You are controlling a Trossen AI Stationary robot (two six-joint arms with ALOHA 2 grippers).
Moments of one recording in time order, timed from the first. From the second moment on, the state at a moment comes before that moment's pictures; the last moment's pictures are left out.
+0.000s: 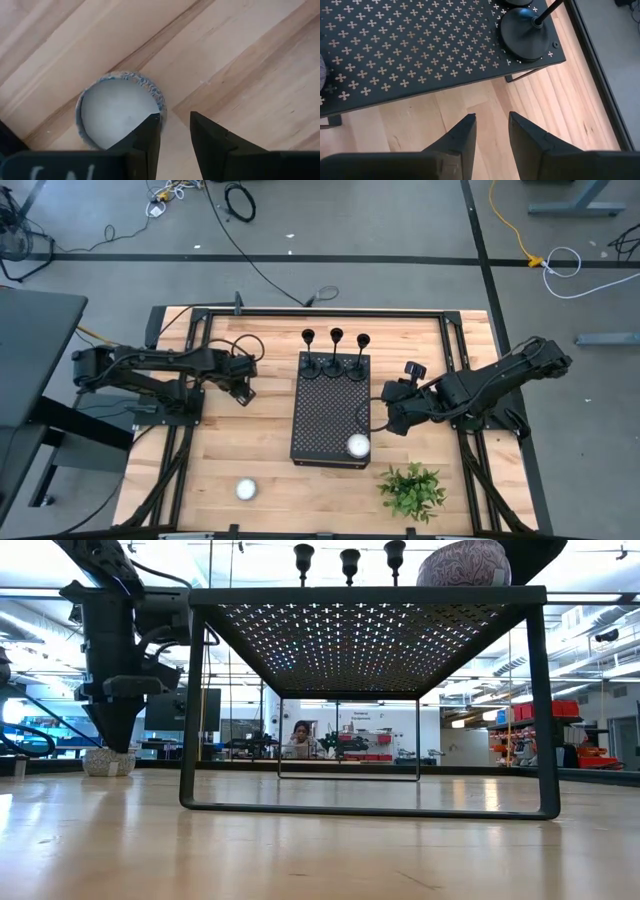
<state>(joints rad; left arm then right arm) 0.25 1.19 0.58 -0.80 -0.16 -0.59 0.38 1.36 1.24 -1.16 0.53 0.54</state>
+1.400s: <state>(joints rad) 0.24 1.19 0.59 -0.83 -0.13 -0.56 0.38 1.36 1.24 -1.15 0.53 0.53</state>
